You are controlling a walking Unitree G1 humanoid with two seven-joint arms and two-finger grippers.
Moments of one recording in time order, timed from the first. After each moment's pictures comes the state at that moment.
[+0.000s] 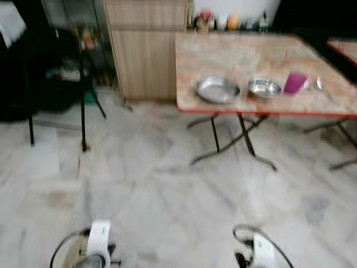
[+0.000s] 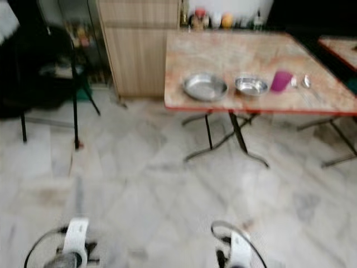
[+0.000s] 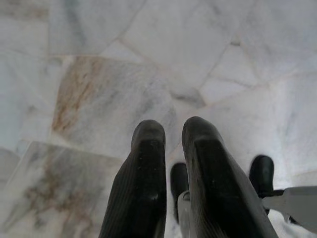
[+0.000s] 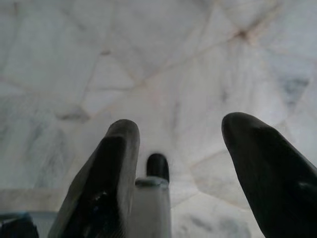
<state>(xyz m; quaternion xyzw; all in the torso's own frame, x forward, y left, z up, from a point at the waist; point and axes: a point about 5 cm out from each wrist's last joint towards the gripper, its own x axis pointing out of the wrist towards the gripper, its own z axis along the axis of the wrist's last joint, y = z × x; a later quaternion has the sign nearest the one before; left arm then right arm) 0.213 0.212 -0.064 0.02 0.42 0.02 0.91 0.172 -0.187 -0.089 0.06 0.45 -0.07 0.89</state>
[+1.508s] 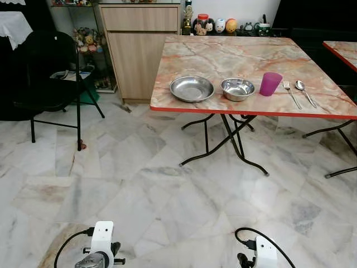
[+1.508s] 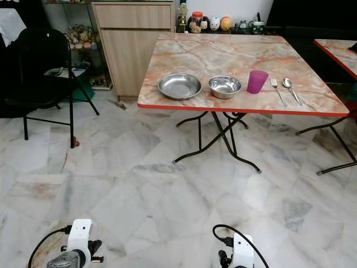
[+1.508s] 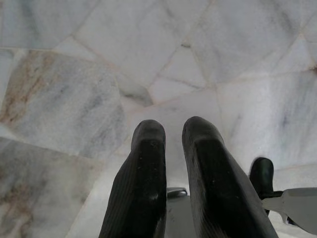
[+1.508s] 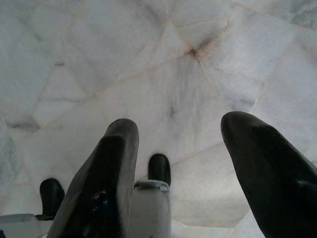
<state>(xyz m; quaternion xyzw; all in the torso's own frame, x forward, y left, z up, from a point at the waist) 0.215 0.207 -0.063 0.00 0.41 0.01 0.91 0.171 -0.198 -0.087 0.06 0.45 -0.07 0.89</state>
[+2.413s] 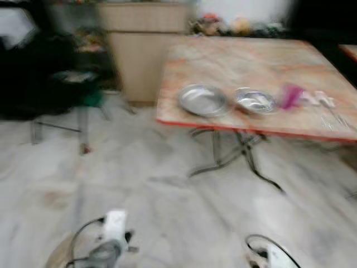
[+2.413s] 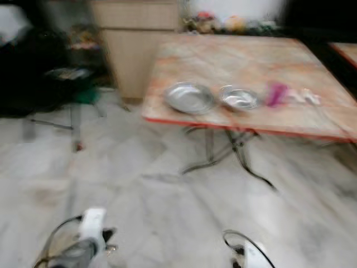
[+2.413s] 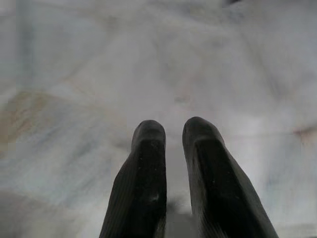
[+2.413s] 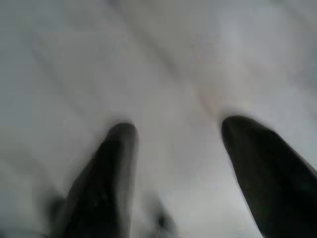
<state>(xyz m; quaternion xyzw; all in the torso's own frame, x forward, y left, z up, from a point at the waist) 0.217 0.212 -0.060 0.01 0.40 0.00 0.92 0.186 -0.196 -0.081 0.06 0.43 -0.08 0.90</state>
